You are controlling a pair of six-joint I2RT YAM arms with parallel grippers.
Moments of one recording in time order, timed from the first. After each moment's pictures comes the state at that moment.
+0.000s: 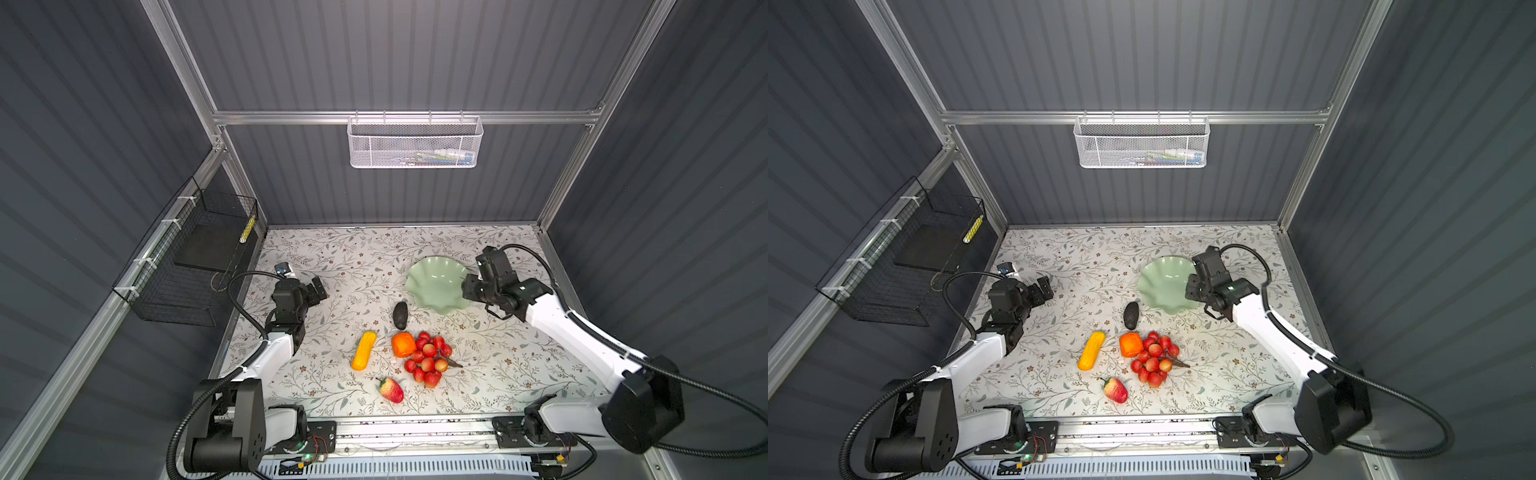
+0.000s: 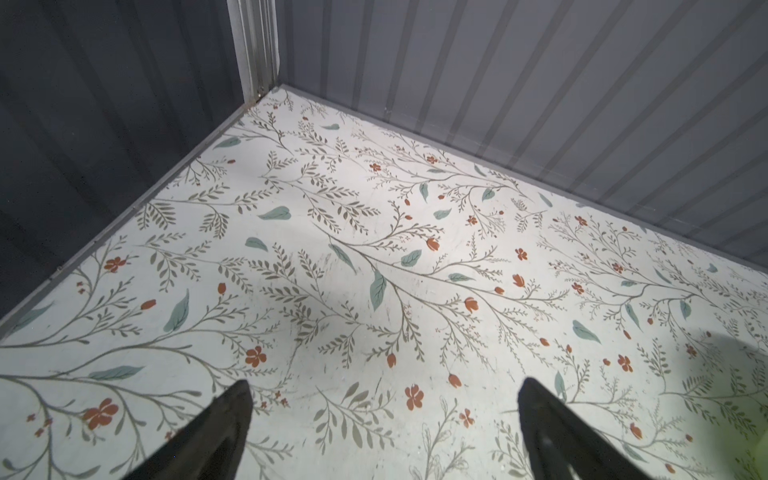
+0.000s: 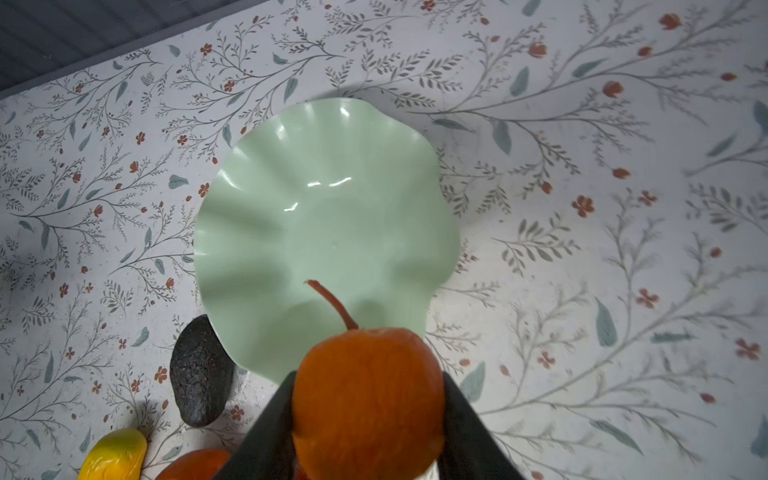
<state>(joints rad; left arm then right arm) -0.05 1.24 0.55 0.23 -0.11 -0.31 0.46 1.40 1.09 -0.55 0.16 0.52</state>
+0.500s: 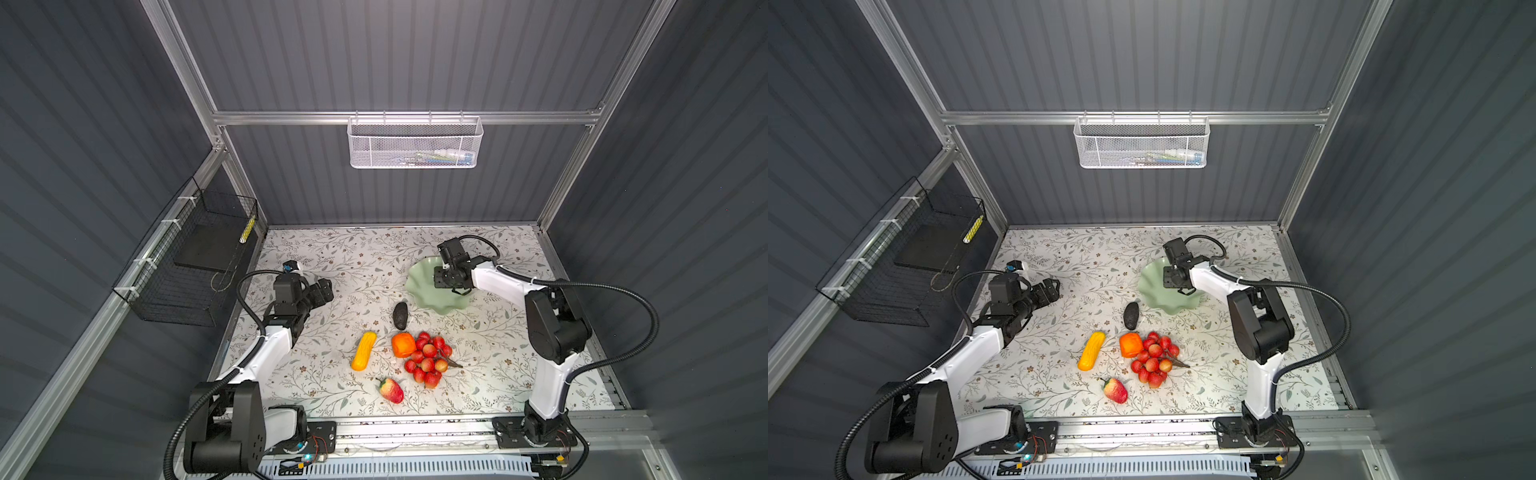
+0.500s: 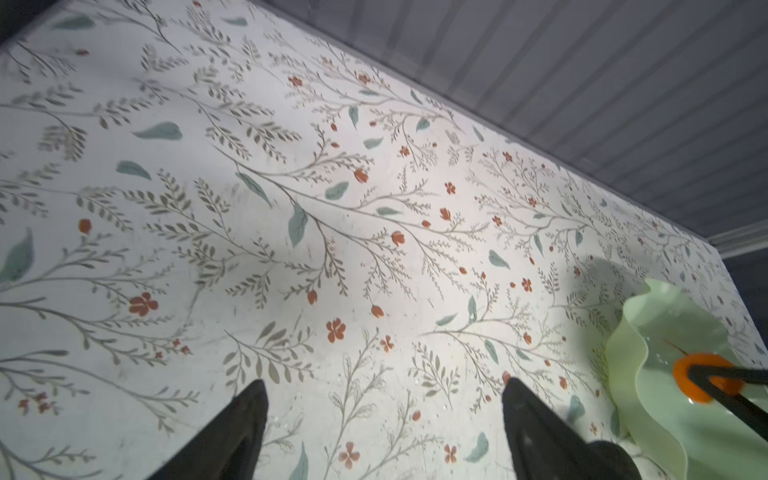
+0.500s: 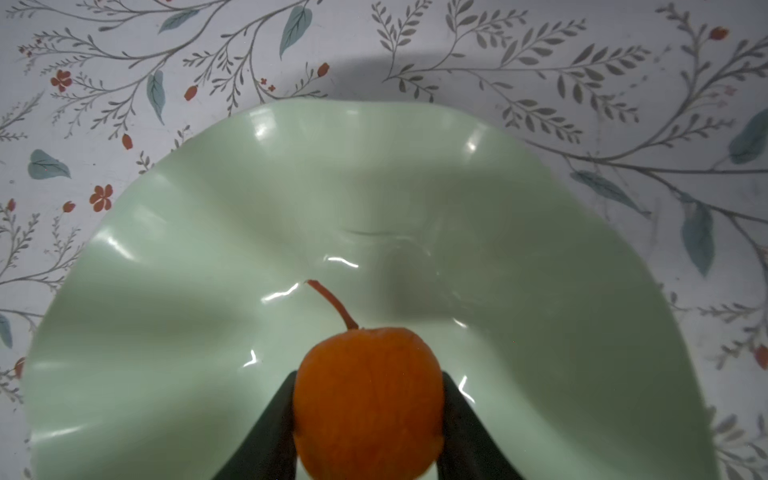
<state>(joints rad) -0.06 1.25 0.64 0.00 0.16 -0.40 0.46 1.97 1.40 -0.45 0.13 0.37</state>
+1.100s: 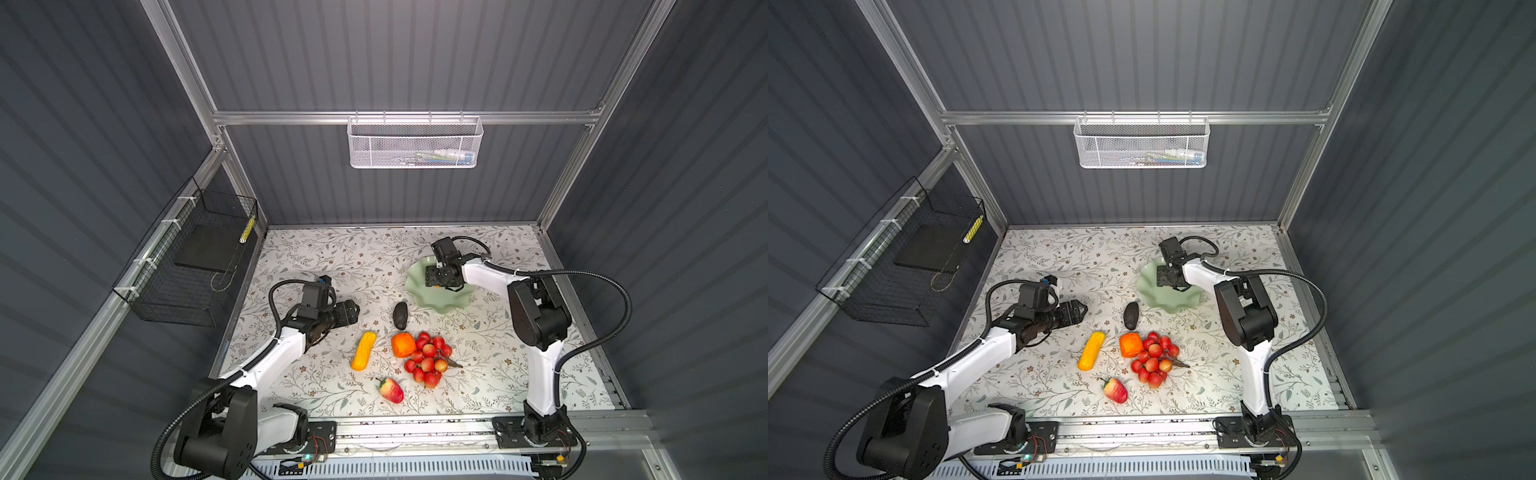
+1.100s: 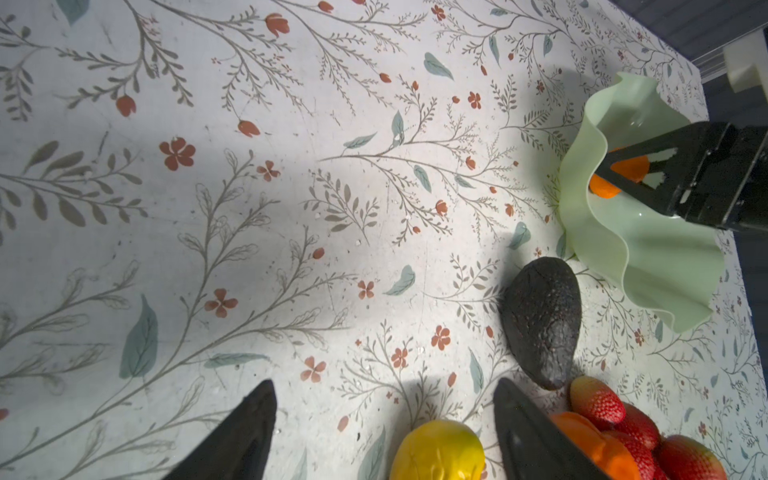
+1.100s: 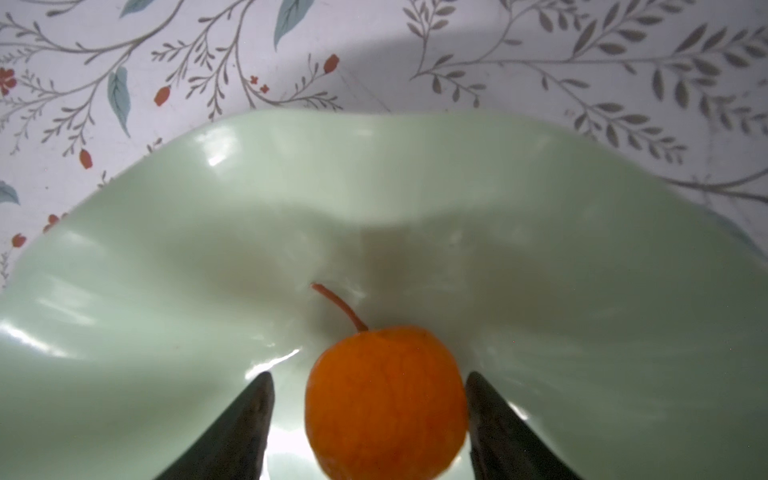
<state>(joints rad) -0.31 1.23 0.64 -0.25 0.21 -0.44 0.45 2.08 1.48 -0.44 0.10 0.39</state>
